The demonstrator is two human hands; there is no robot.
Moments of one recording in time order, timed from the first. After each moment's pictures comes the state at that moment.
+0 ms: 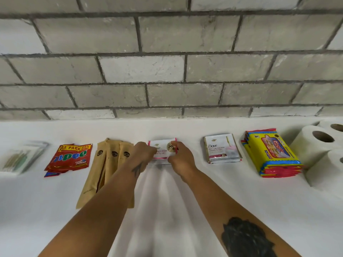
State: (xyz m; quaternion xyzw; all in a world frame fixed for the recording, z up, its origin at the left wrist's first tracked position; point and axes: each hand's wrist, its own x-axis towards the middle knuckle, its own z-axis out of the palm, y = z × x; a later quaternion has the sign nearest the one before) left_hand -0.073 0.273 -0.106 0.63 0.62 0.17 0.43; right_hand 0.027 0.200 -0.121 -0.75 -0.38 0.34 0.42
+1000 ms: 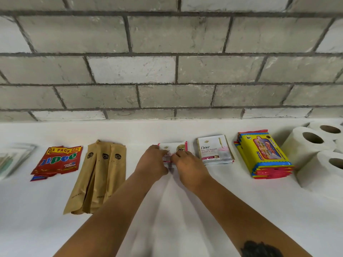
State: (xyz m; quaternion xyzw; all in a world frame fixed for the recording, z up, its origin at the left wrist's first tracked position) left_hand -0.047 0.240 -0.121 0.87 0.45 0.09 0.19; right_hand 0.062 0.158 -0.113 -0.72 -0.68 0.06 0.07
